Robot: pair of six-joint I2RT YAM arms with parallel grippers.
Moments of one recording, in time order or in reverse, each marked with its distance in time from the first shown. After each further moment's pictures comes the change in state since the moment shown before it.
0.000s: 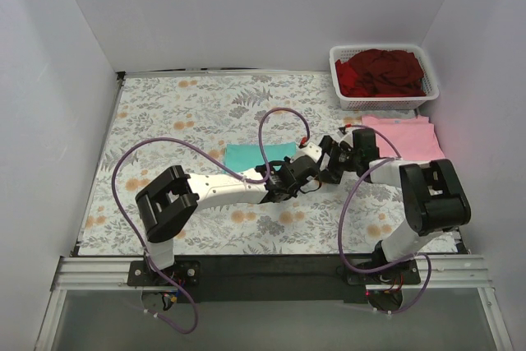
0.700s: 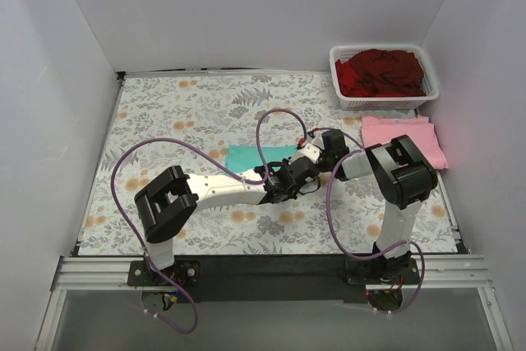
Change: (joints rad) left arm 0.000 -0.003 -0.014 0.002 0.029 -0.045; right arm 0.201 0.309 0.123 0.262 -0.079 0.126
